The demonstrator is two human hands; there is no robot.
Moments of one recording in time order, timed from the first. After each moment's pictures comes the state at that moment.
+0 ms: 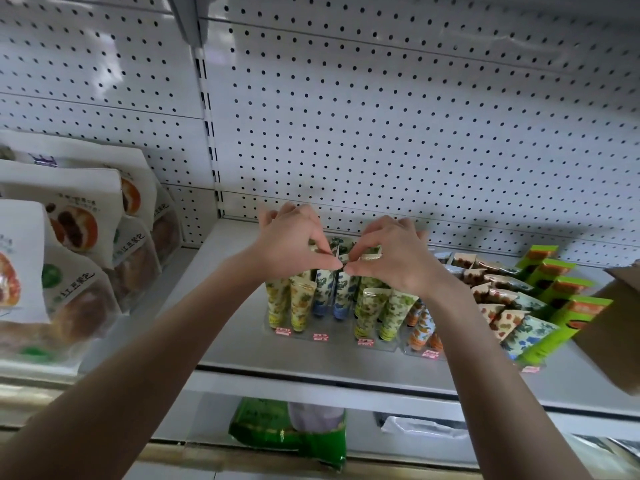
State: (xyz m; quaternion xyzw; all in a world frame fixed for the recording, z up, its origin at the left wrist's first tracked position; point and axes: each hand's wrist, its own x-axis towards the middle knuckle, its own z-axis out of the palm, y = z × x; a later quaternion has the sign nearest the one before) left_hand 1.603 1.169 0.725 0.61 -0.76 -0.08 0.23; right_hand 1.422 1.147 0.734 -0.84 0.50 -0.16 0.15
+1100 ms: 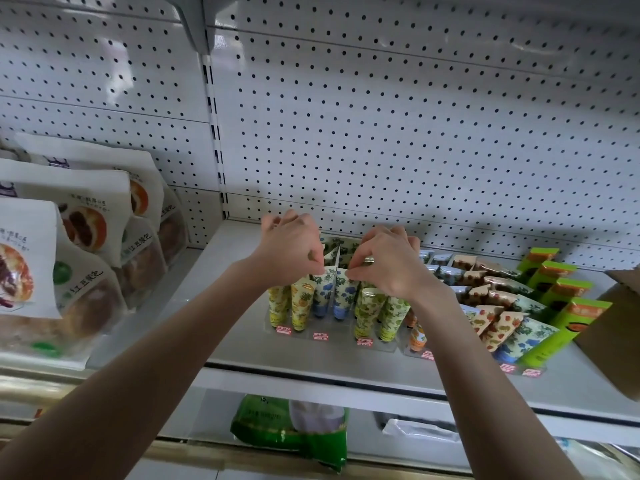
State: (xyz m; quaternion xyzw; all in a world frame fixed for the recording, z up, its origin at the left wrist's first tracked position) left_hand 1.598 1.170 0.717 0.63 -0.76 -0.01 0.15; right_hand 1.428 1.146 0.723 -0.84 0.52 -0.12 0.10
